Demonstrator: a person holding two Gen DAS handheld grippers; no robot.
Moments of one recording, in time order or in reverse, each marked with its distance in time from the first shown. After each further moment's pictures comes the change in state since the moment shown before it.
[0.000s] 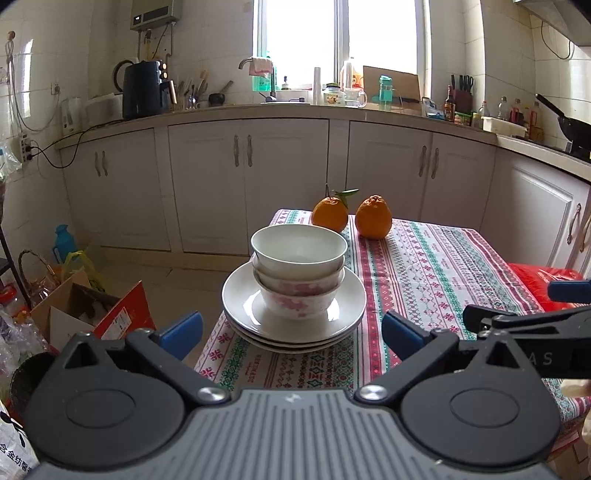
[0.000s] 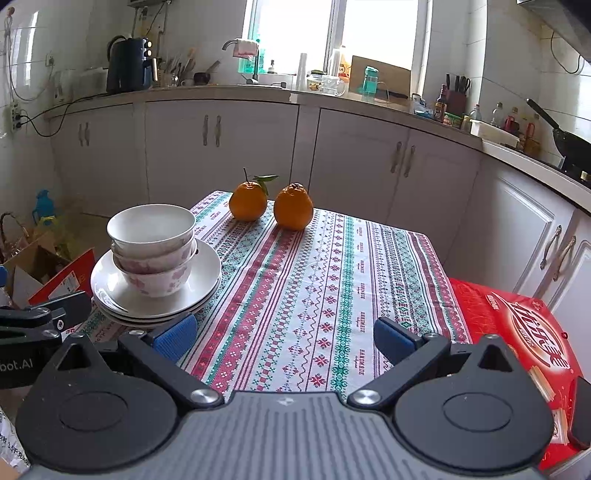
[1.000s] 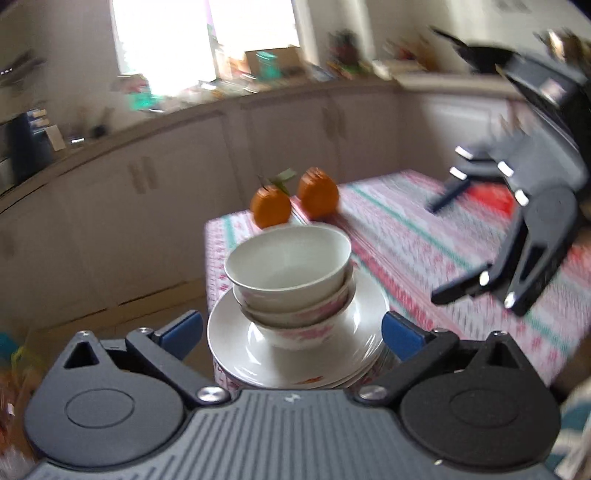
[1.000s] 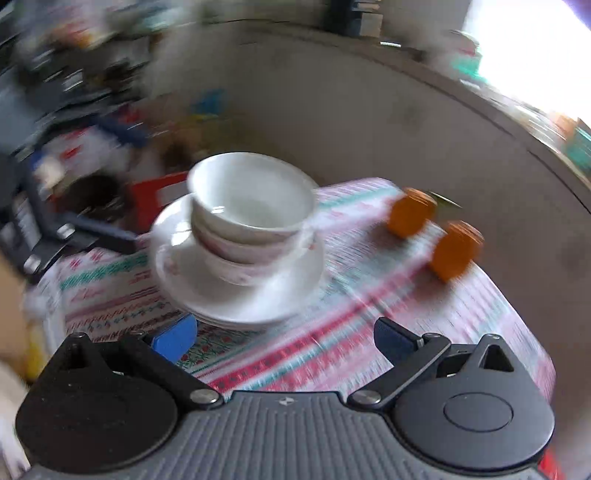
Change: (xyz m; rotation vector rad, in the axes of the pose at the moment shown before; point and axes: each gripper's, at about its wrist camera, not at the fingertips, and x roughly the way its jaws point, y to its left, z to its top) left arm 0.074 0.041 0.019 0.329 0.003 -0.242; right arm 0.109 0.022 0.054 -0.499 0.104 0.439
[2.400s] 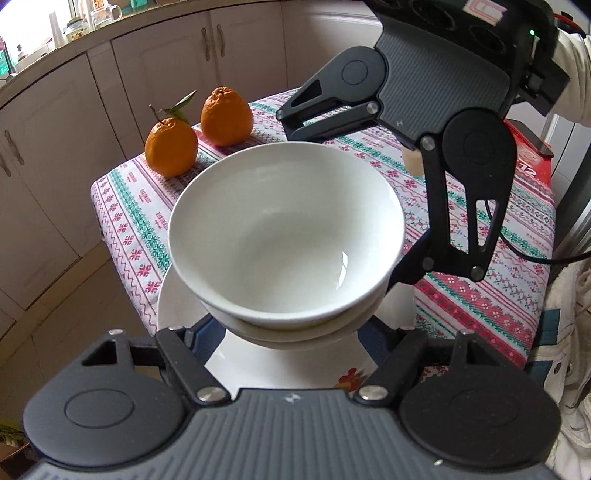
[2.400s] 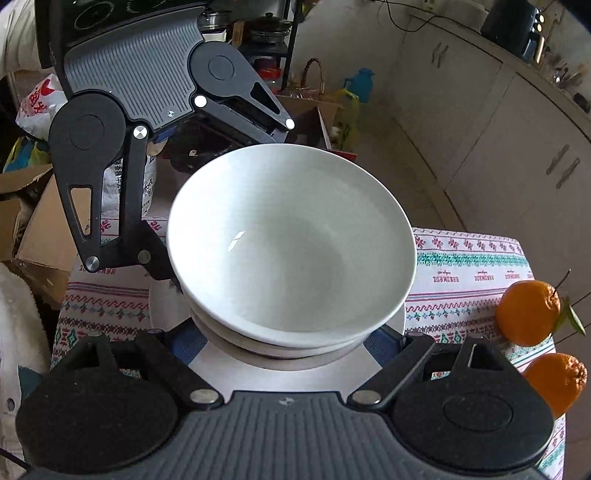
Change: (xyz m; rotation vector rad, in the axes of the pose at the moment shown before) left arm 0.124 0.052 0.023 0.281 0.299 -0.452; right arm 0.111 -0.014 0.067 -0.436 0.097 0.445
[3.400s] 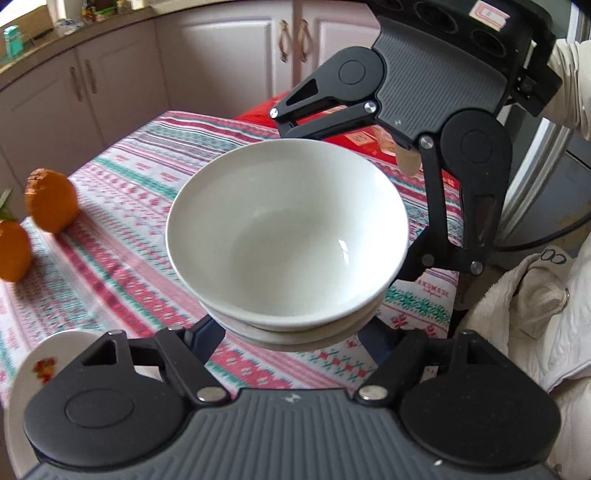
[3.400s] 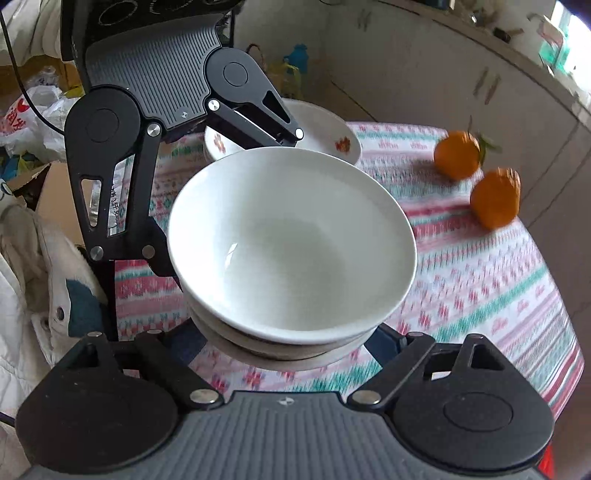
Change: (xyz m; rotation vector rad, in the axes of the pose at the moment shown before) left arm 0.037 -0.130 0.073 0.200 -0.010 -0.224; right arm -0.108 0.059 -0.132 0.199 0.028 -0.112
